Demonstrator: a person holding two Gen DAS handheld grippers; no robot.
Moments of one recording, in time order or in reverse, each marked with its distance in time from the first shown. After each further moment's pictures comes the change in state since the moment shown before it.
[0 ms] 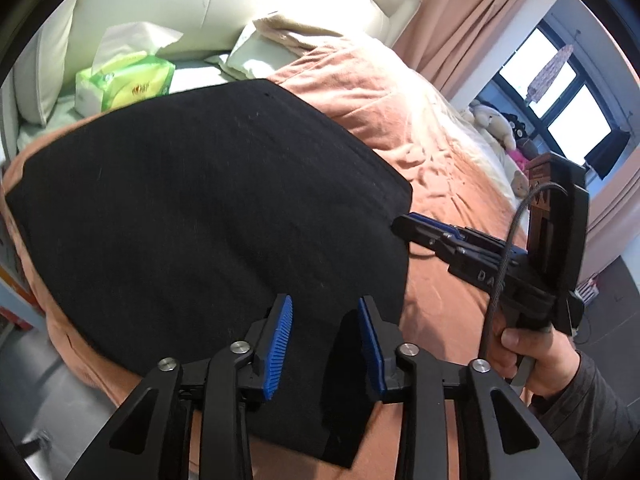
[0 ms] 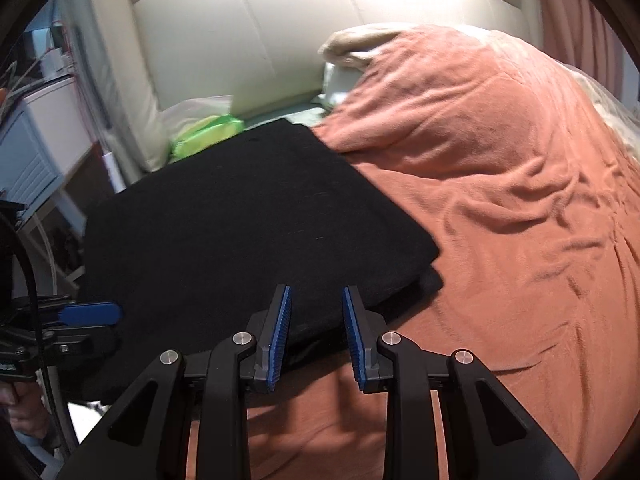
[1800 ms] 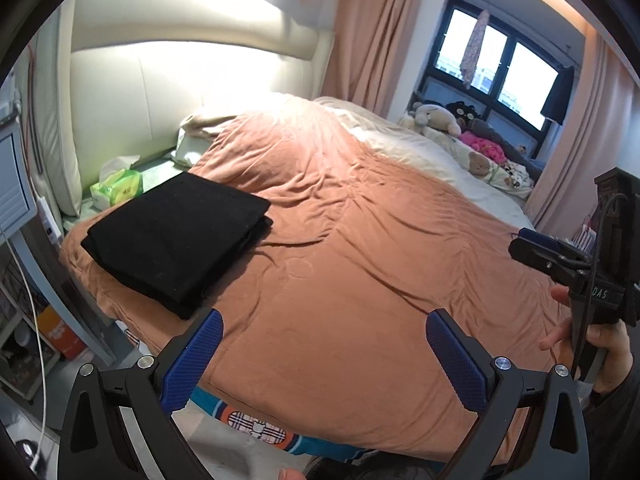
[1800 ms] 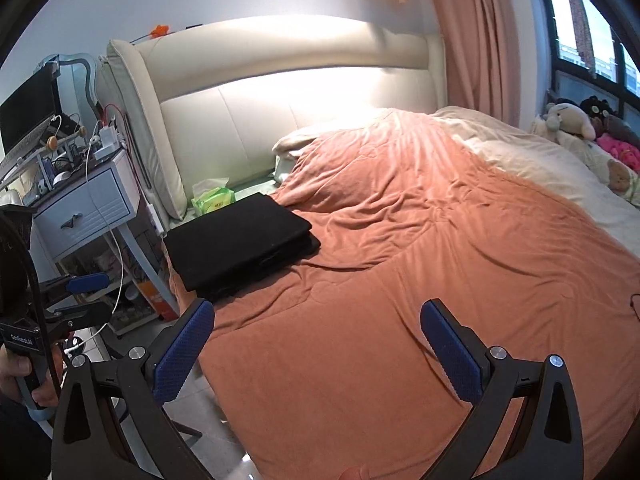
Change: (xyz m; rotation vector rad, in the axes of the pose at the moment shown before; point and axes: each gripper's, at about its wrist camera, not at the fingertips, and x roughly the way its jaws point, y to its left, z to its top) left arm -0.173 -0.222 -0.116 0.270 -0.174 0.067; right arm -0.426 0.037 -0.160 0.120 -0.234 -0.229
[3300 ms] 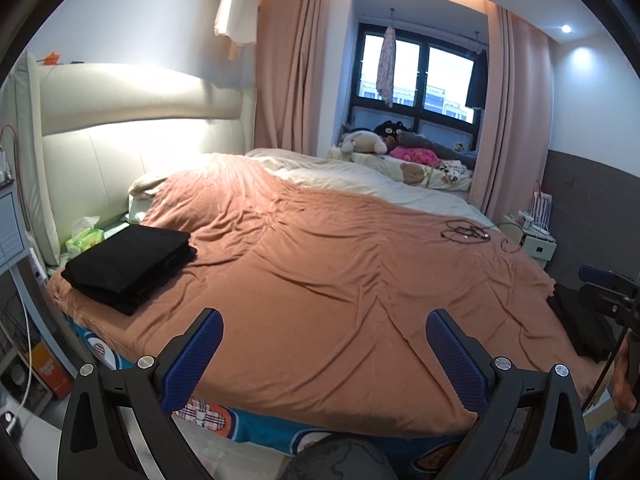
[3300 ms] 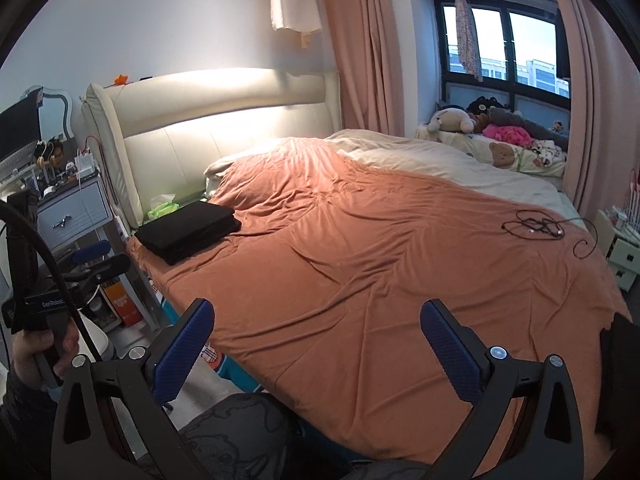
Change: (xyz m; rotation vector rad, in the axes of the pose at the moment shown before) left arm -0.092 -0.154 -0.125 0.219 -0.194 -0.092; right arm -0.255 0.041 -0.175 0.128 -0.123 -0.268
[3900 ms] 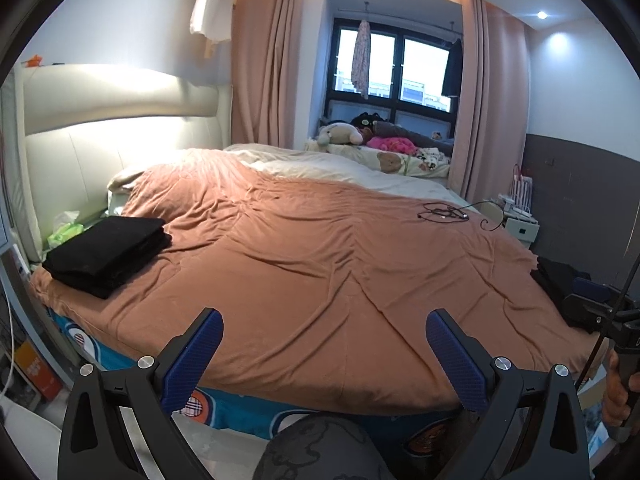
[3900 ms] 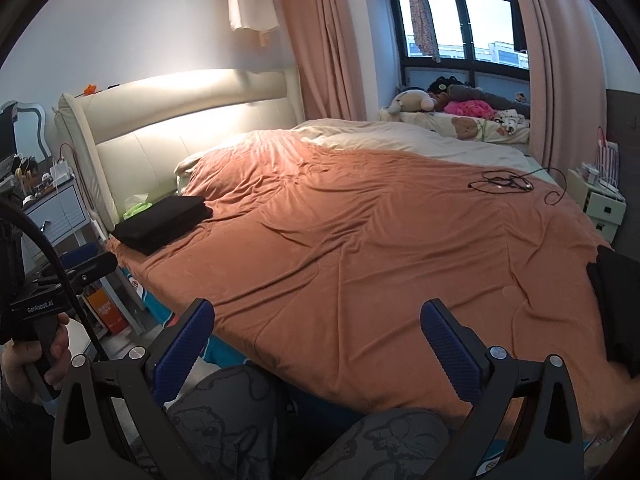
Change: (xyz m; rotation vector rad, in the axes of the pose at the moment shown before) left arm -0.002 -0.029 -0.044 0.042 -0.003 -0.061; right arm -0.008 0.008 -0.055 0.096 -0.006 -0.104
